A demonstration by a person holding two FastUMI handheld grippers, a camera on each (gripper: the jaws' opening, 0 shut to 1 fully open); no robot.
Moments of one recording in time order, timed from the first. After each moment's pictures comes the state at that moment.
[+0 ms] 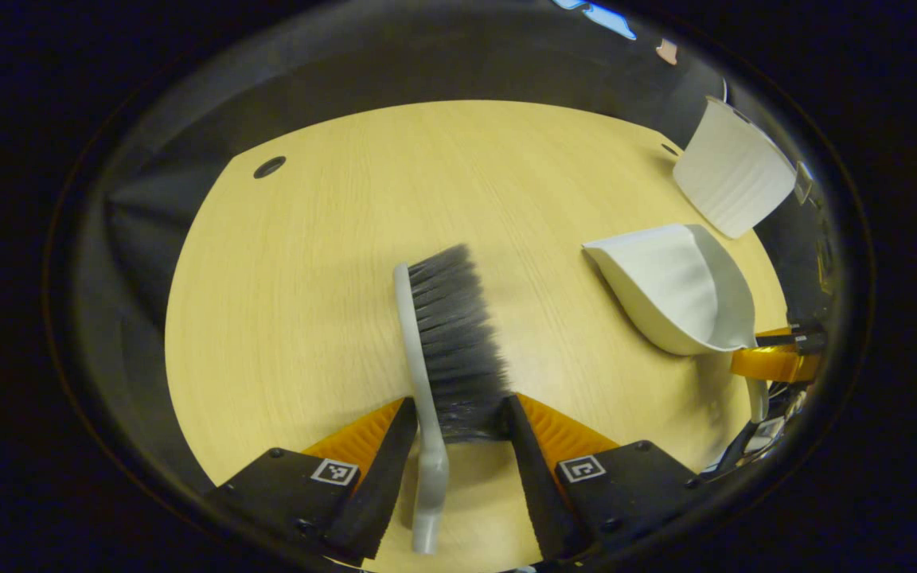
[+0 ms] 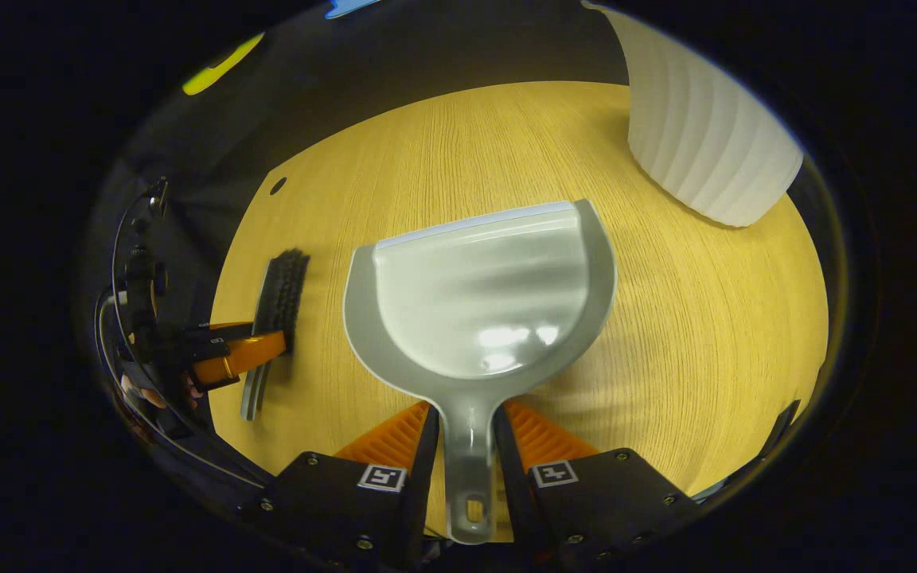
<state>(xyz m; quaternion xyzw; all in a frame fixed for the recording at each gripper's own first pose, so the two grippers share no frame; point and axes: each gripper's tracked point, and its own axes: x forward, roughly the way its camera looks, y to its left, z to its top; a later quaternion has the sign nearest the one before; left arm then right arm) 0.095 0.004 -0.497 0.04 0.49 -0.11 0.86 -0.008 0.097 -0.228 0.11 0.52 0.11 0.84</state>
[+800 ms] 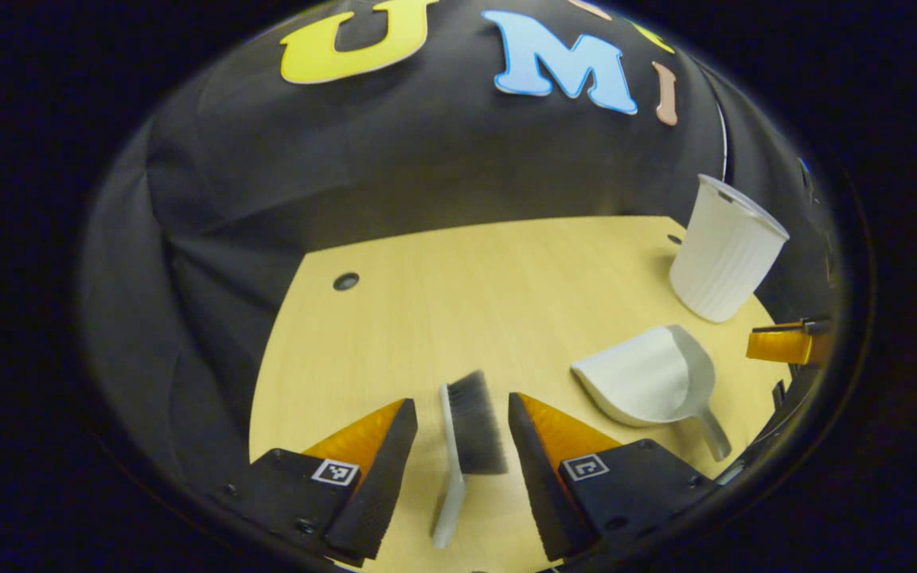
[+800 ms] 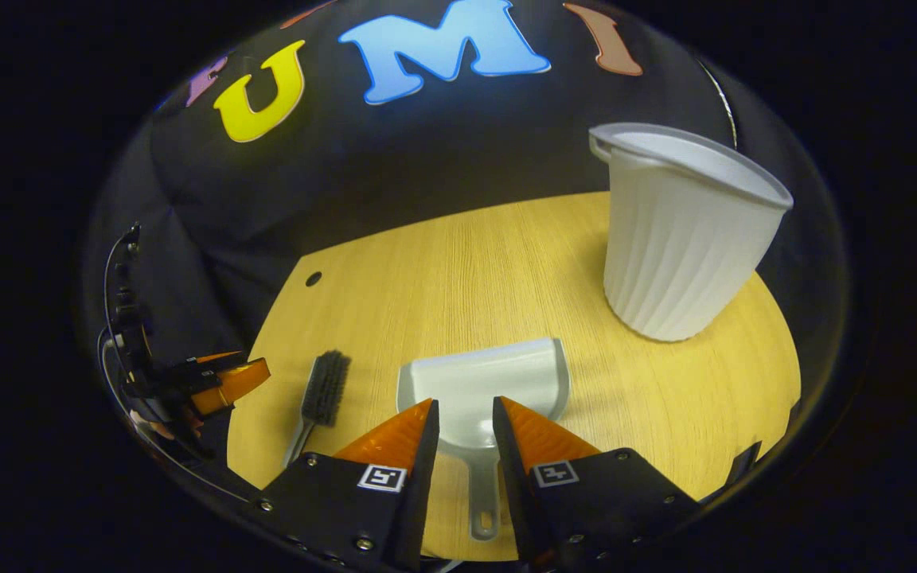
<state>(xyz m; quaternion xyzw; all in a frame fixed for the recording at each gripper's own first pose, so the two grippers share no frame) 0.127 0.013 -0.321 0.04 0.27 -0.06 0.96 0.038 0.069 -0.095 0.10 0.31 0.10 0.94</state>
